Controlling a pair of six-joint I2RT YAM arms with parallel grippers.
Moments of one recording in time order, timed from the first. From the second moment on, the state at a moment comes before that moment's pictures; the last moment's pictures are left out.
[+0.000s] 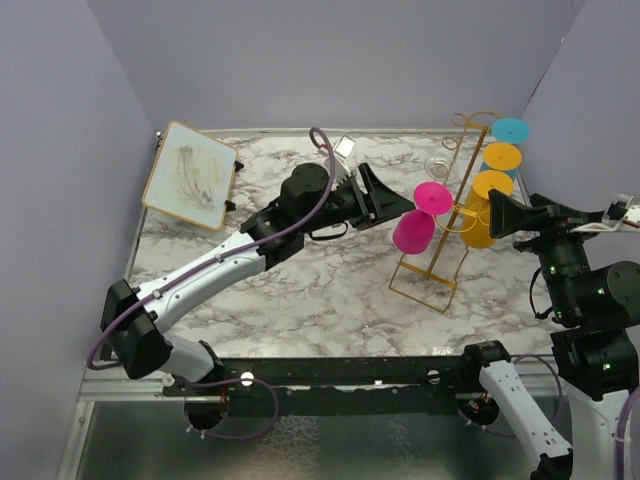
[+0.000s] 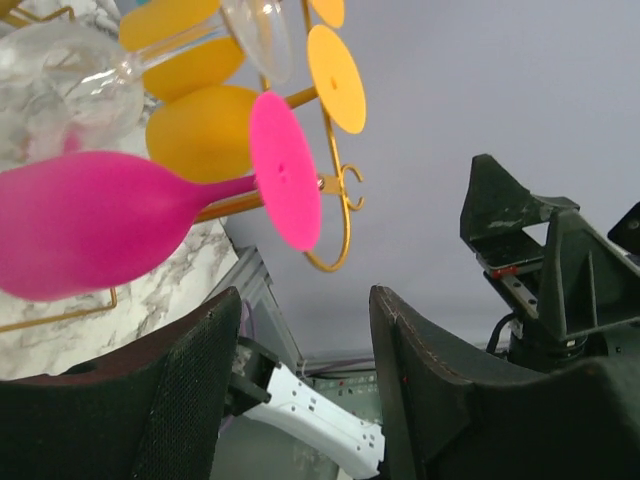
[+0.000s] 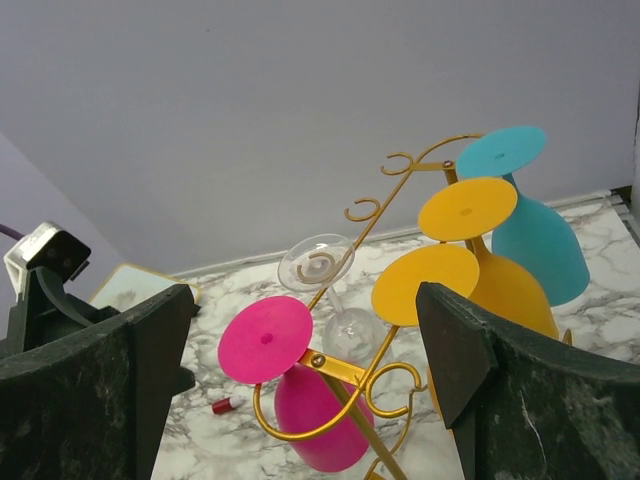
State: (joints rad) left arm -0.87 1.40 1.25 0.06 0.29 -1.17; right arm 0.16 0.51 1.16 -0.45 0.05 0.35
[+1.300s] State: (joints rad) left arm -0.90 1.68 1.69 -0.30 0.13 -1.06; right arm 0.16 0.52 1.17 -0.47 0.10 0.36
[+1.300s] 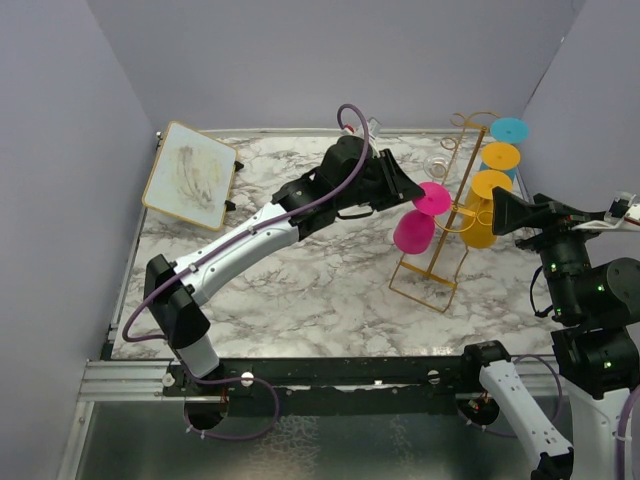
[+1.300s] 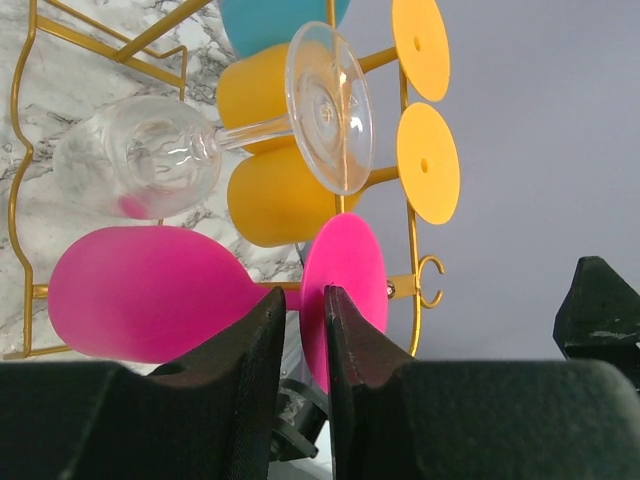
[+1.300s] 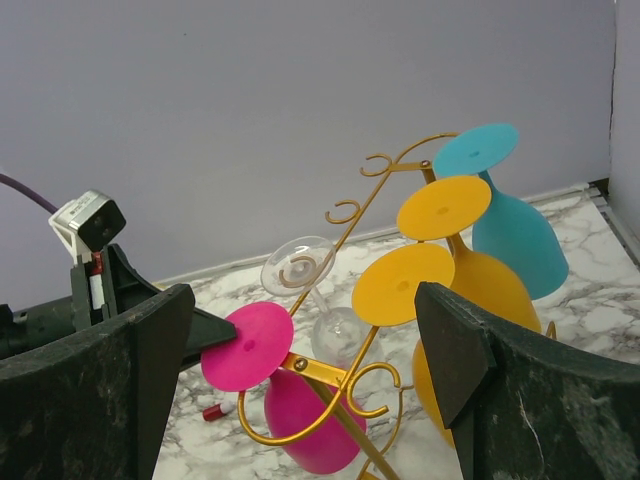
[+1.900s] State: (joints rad) left arm -0.91 1.66 1.69 -0.33 0.13 -1.03; right arm 0.16 0.53 1.17 -0.47 0.10 0.36
